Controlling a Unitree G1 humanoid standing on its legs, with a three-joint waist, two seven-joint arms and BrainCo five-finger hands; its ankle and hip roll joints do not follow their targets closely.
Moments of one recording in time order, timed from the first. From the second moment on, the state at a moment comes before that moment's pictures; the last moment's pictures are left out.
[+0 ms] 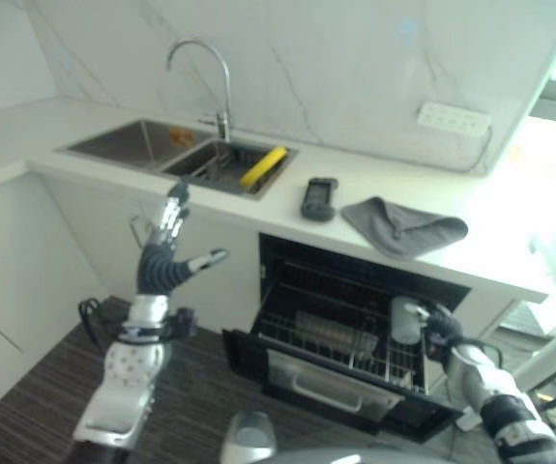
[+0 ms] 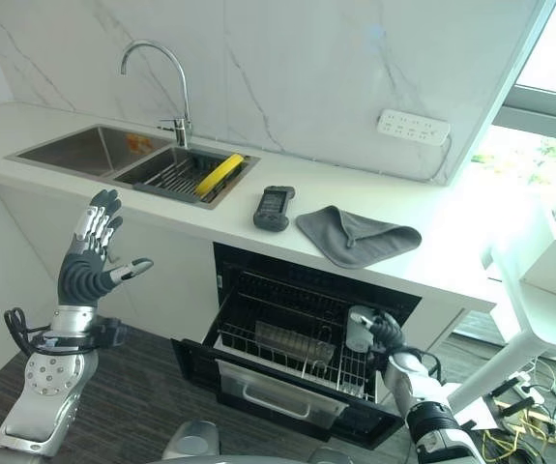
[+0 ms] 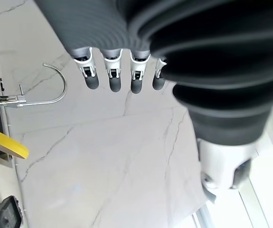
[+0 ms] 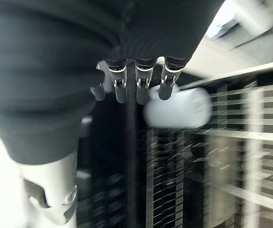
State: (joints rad) left arm 0.15 0.53 -0.04 -0.23 -0.20 -0.41 0.20; right arm -0.17 -0.37 0.11 0.58 0.55 0.16 -0.17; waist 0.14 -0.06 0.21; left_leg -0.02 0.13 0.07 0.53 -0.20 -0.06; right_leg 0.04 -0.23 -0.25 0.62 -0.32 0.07
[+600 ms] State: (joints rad) left arm 0.20 0.49 0.13 -0.24 -0.35 -0.43 0.09; right arm 0.24 -0.36 -0.10 -0.15 0.51 0.15 -0.08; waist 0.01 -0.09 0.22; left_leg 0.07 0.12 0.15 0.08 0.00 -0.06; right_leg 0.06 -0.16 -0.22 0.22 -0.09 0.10
